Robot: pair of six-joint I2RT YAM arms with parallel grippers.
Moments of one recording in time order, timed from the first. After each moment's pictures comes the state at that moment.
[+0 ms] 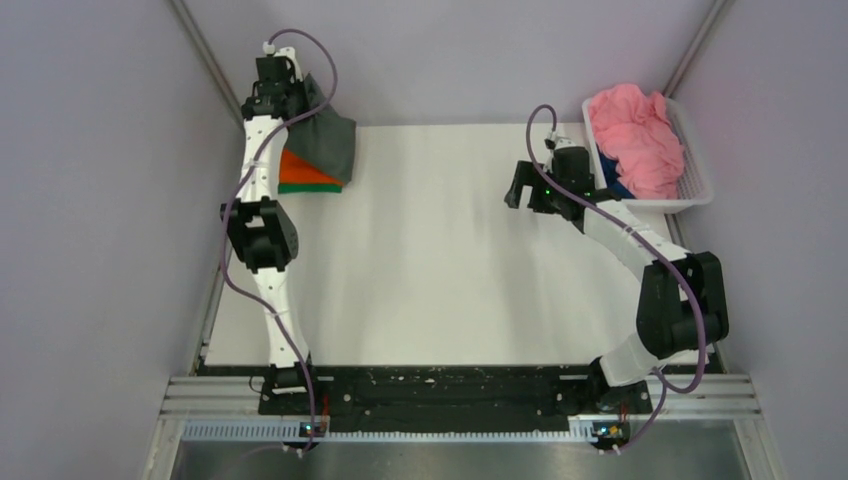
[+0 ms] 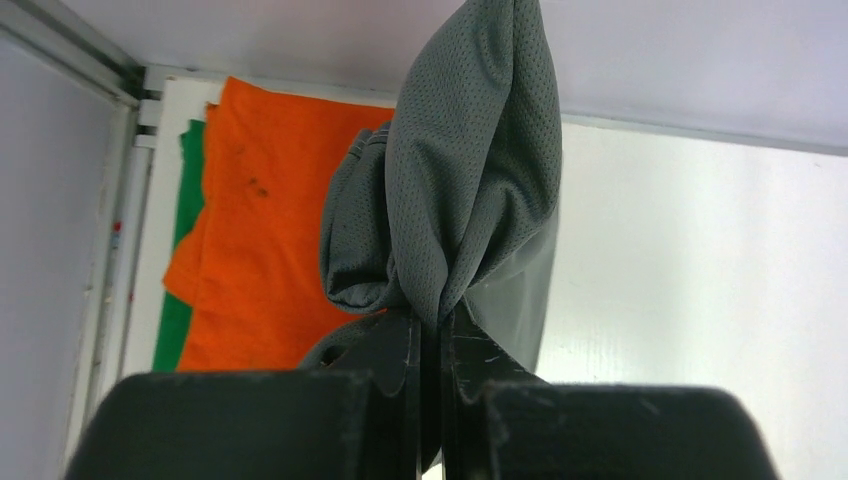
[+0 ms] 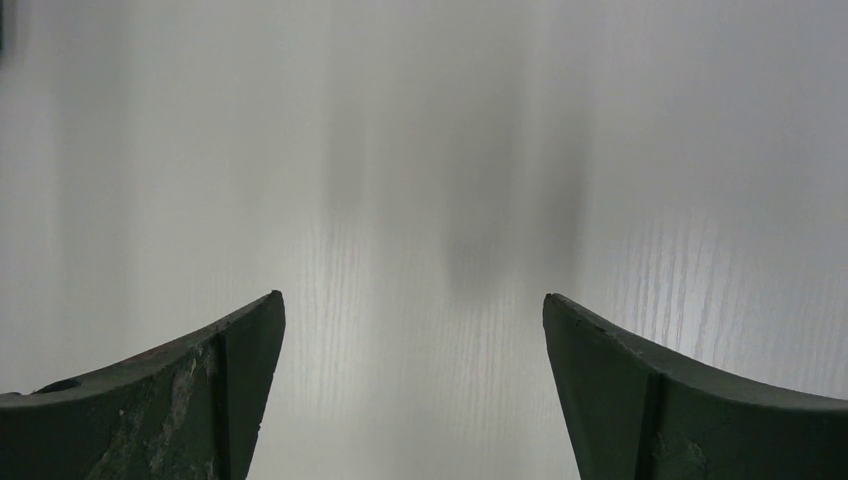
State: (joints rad) left arm 0.08 2.32 2.44 -0.68 0.06 -0.11; right arm 0.24 1.55 1.09 -0.21 -0.10 0.34
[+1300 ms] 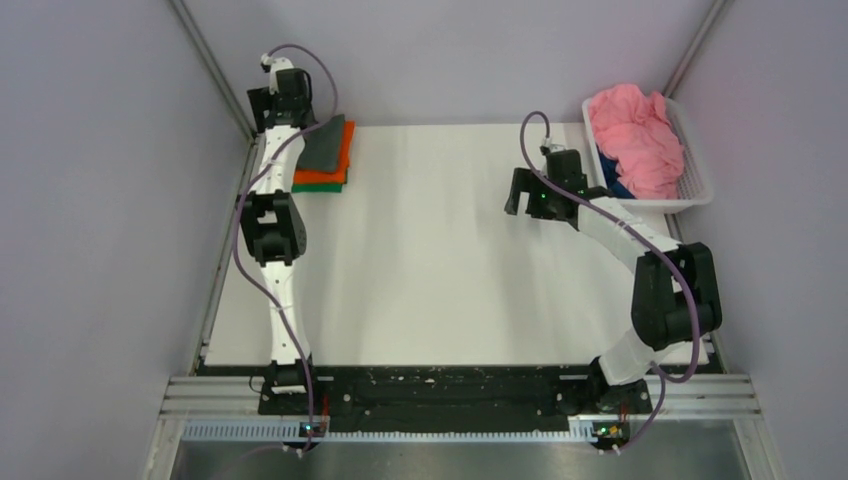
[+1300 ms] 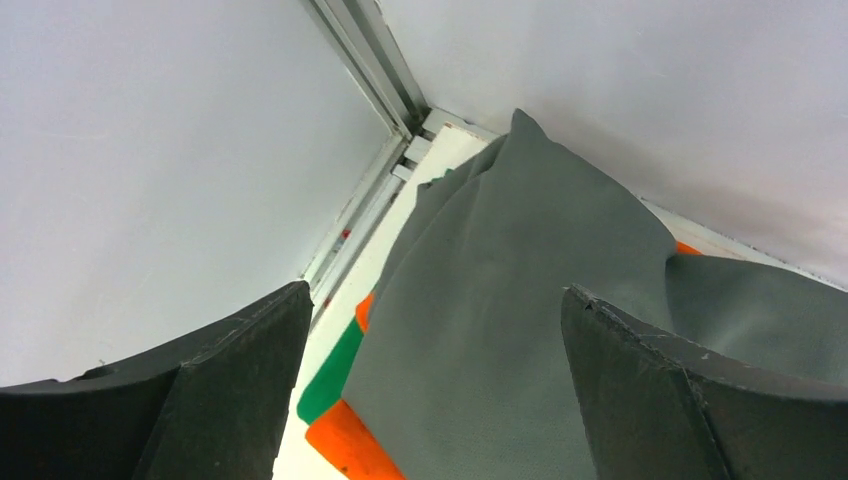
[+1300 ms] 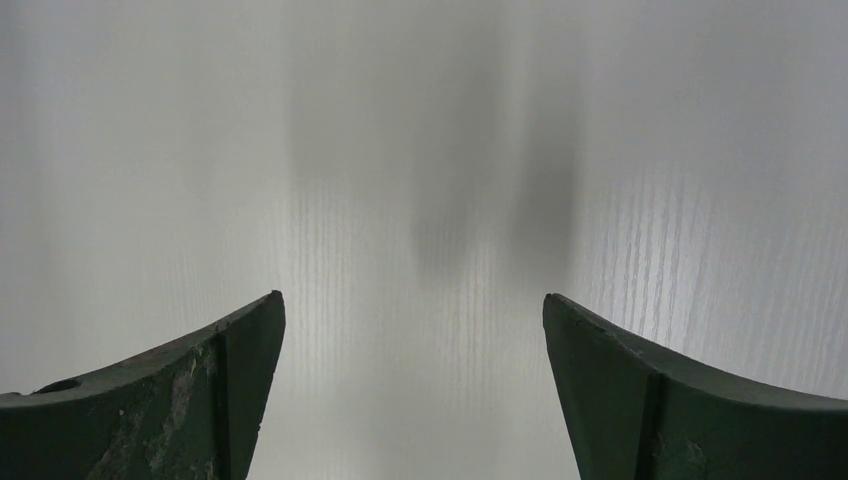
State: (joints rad) left arm 0.05 2.45 2.40 -0.40 -0.59 -0.03; right arm 0.26 1.60 1.11 -0.29 -0.05 0.34
